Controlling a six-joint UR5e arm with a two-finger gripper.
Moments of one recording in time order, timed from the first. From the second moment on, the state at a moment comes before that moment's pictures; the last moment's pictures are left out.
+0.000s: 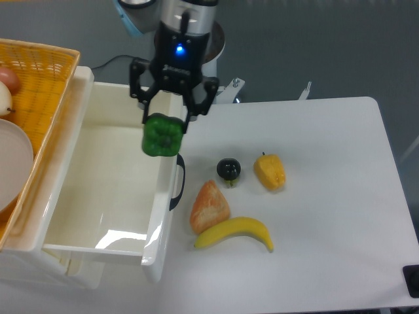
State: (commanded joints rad) arm 2.38 -1.56 -1.55 -1.27 1.16 0.43
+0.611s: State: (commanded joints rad) arm 2.30 -1.61 -1.58 -1.26 1.18 0.41
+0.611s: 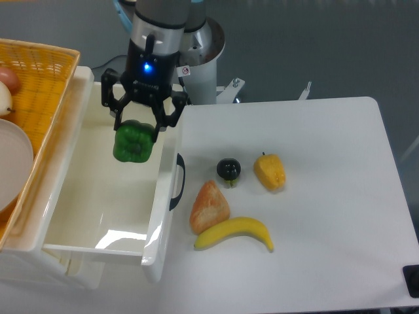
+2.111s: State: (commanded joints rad) arm 2.20 -1.72 -1.60 -1.22 1.30 0.42
